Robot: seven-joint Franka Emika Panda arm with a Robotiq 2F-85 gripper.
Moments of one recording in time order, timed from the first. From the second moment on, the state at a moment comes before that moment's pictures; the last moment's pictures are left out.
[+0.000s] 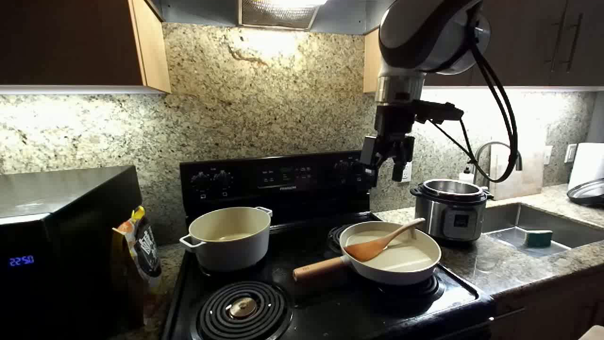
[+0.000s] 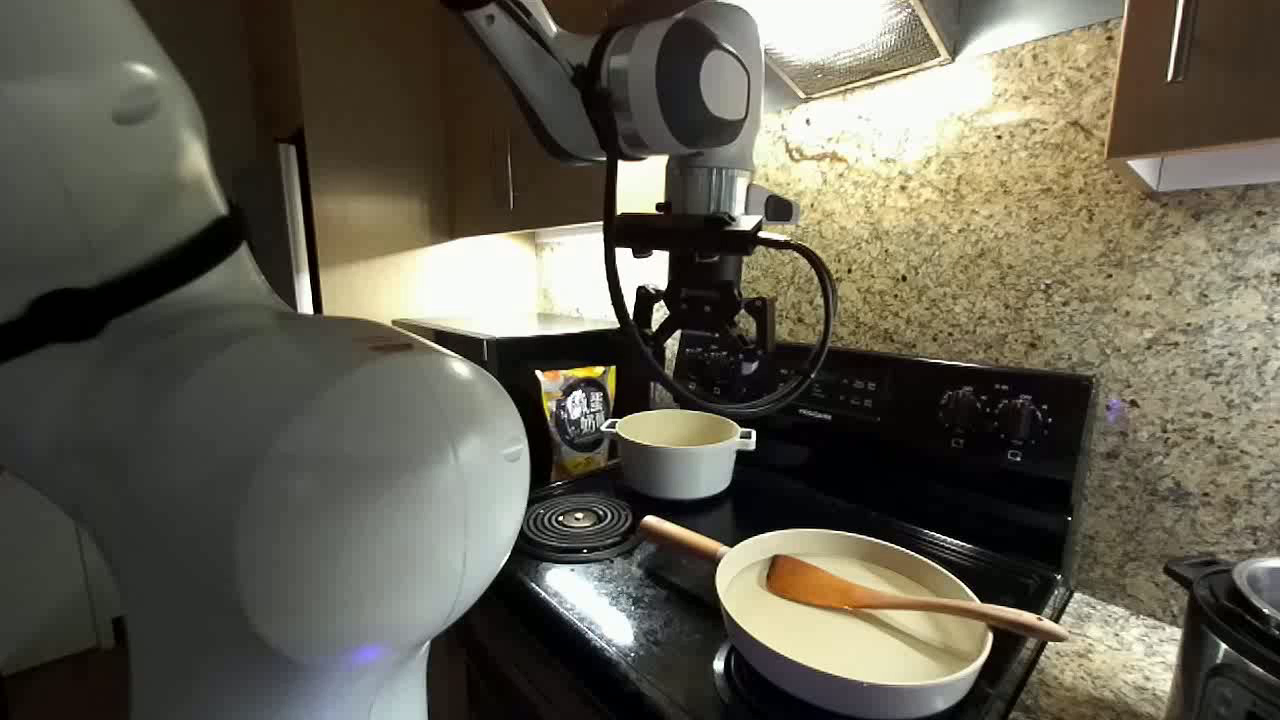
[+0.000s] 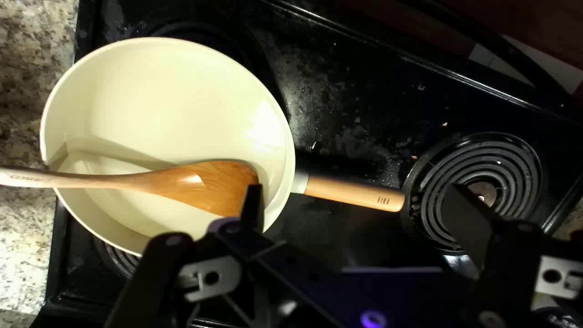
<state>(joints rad) 0.09 -0.52 -0.03 -2.55 0.06 2.09 -0.13</state>
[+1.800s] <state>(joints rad) -0.13 -0.34 0.11 -2.57 -0.11 2.09 0.68</state>
